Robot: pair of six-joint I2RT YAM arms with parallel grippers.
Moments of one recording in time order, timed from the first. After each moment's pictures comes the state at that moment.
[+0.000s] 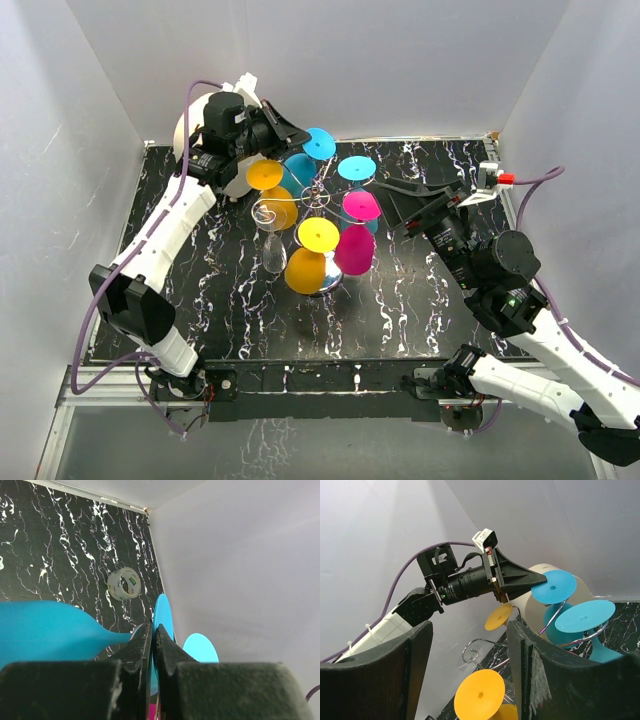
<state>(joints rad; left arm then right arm) -0.41 1.64 1.72 -0.35 0.32 -0.86 0.81 0.74 0.97 0.18 0.21 0.58</state>
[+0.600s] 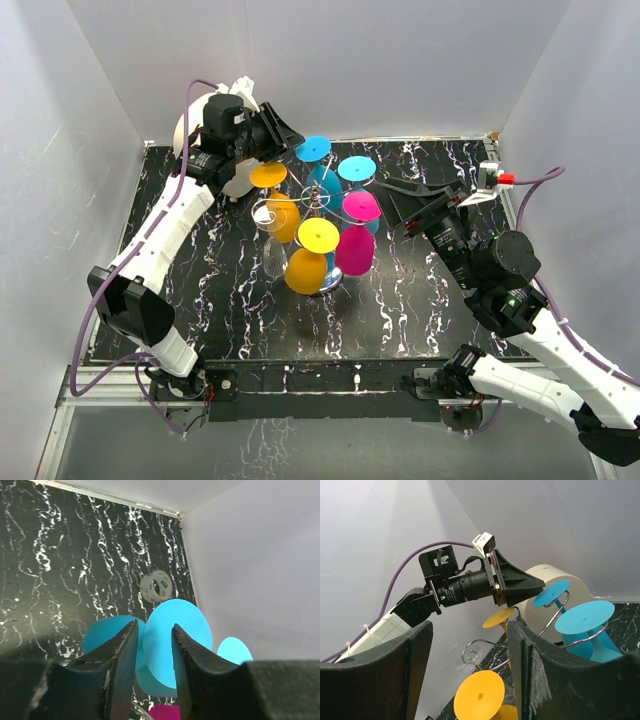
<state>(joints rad) -0.41 1.62 1.72 -0.43 0.24 -0.76 0.81 0.74 0.97 0.18 0.21 0.58</state>
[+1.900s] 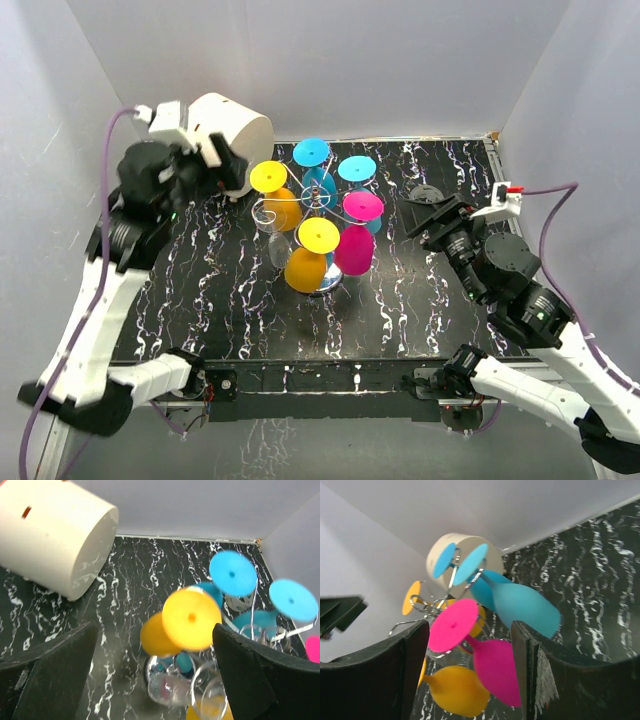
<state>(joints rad) -0.39 1.19 1.61 -0.67 -0.11 -0.34 0.81 0.67 1.02 -0.29 0.50 0.72</state>
